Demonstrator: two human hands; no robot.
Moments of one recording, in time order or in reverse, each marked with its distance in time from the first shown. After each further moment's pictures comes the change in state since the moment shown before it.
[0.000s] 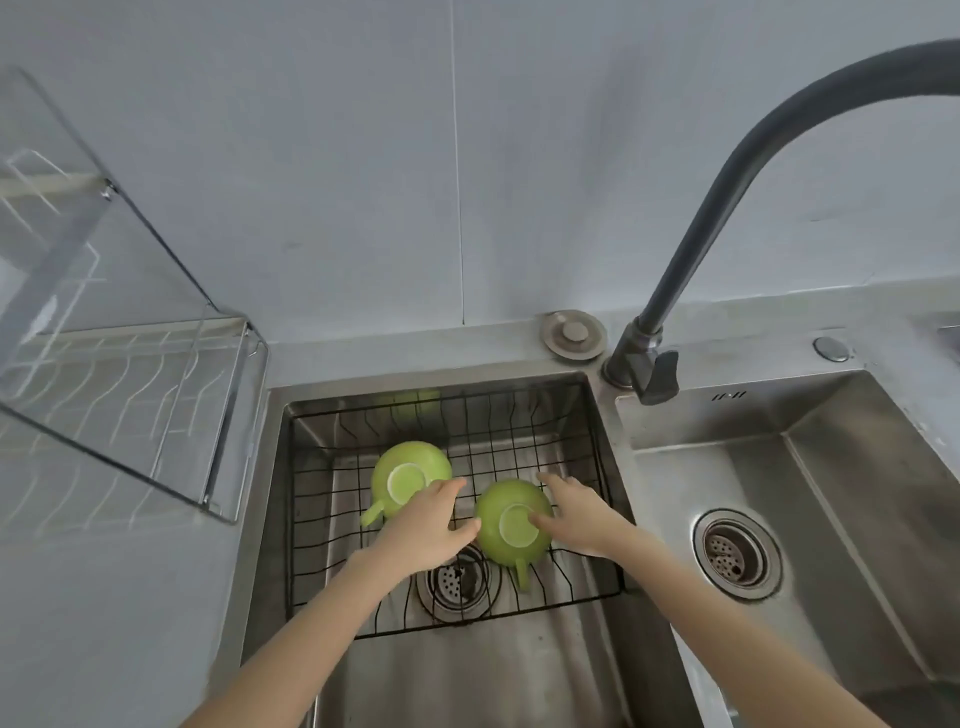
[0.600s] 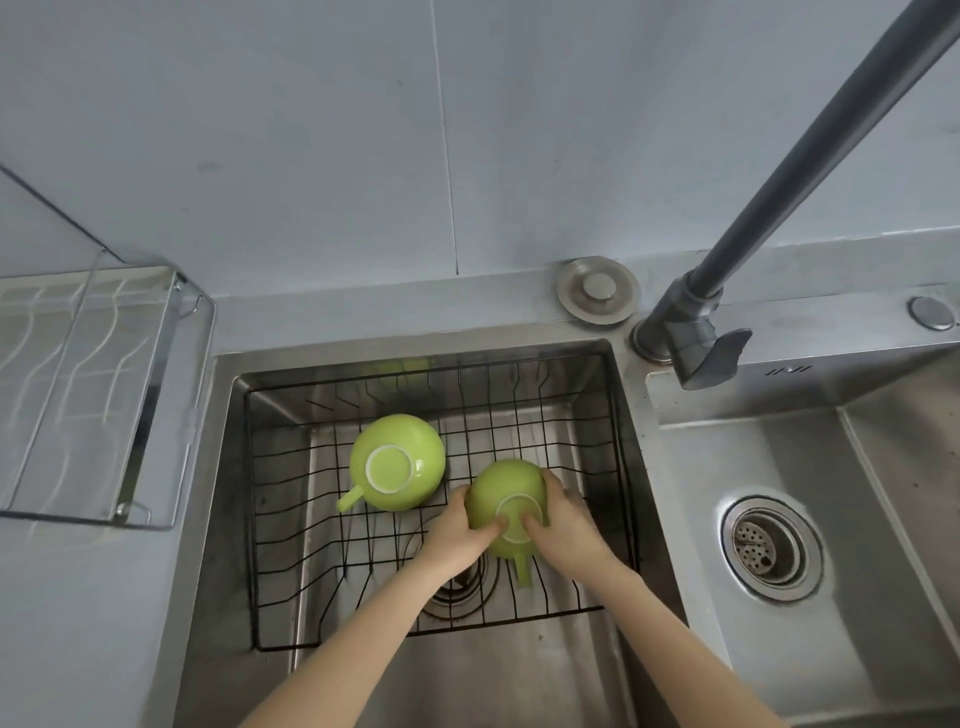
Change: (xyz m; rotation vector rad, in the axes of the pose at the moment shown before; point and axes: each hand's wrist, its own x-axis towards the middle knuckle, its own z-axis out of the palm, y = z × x) left_hand 0.061 -0.002 0.070 -0.673 -0.029 -0.312; right_hand 0.048 0.022 0.049 0.299 0.048 0.149
